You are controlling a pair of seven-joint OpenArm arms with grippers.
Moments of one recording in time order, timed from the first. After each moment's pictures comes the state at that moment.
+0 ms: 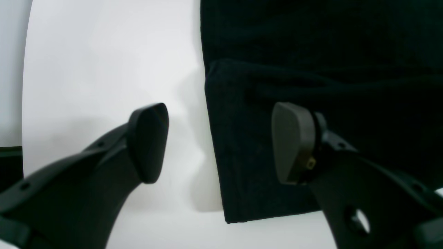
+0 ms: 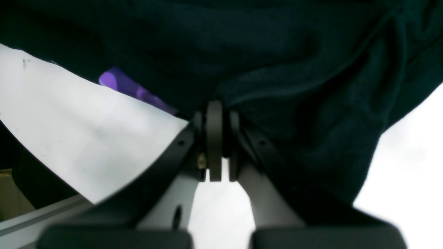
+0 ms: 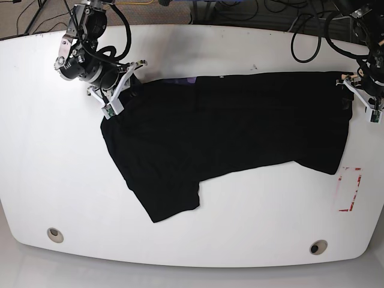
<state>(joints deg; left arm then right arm) 11.8 -18.2 -41.3 95.0 -13.4 -42.0 46.7 -14.4 4.3 20.3 105.0 33.9 40.3 -70.0</state>
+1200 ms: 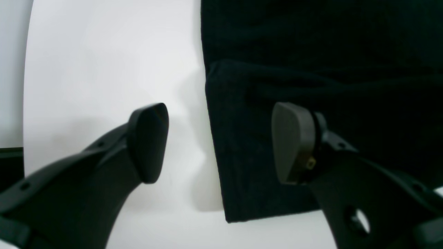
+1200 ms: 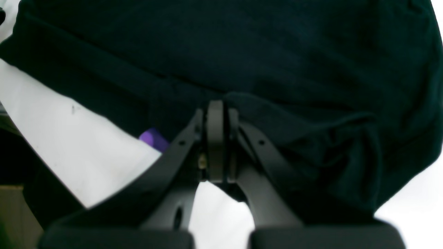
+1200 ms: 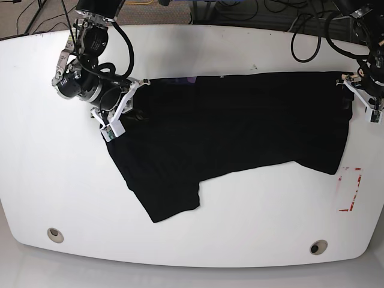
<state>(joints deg) 12.1 -18.4 -41.3 95.0 -13.4 -42.0 46.7 -6.3 2.8 20.6 105.7 40.4 40.4 -74.7</state>
